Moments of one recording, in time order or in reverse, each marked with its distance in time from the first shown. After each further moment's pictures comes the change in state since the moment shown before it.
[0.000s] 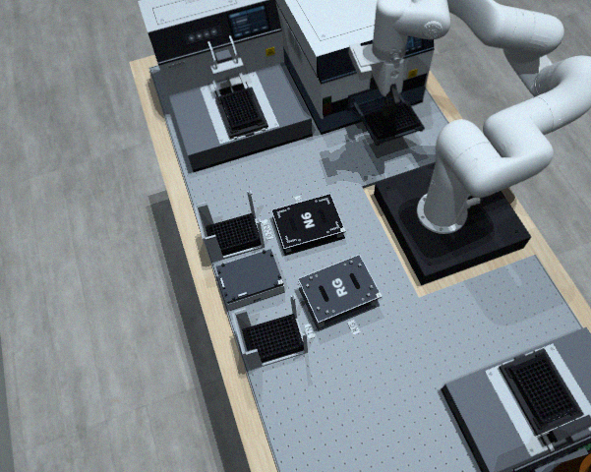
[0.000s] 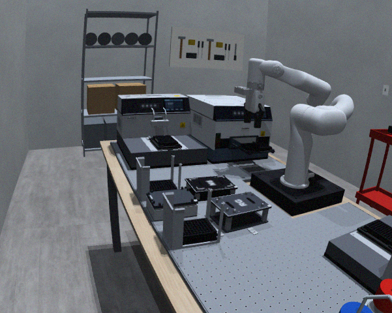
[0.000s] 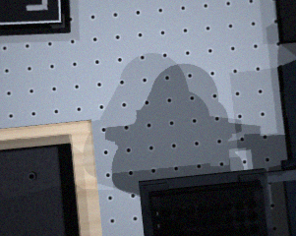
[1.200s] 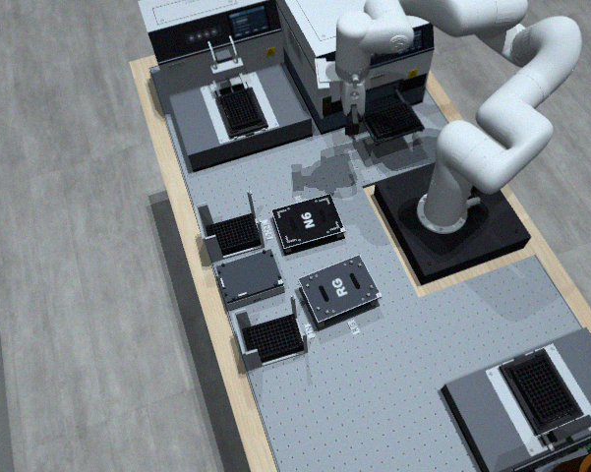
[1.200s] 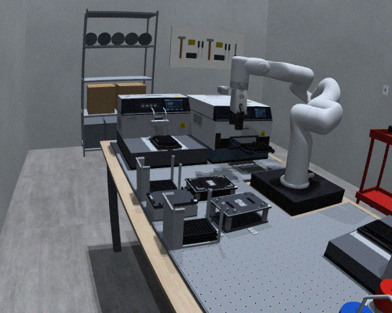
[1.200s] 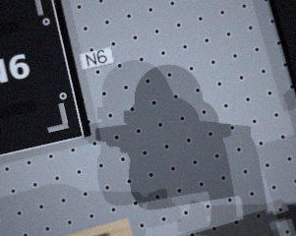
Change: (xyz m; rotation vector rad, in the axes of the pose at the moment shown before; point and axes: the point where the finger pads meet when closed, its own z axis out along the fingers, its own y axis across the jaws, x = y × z) arm 0.096 -0.033 0.000 0.000 0.001 0.184
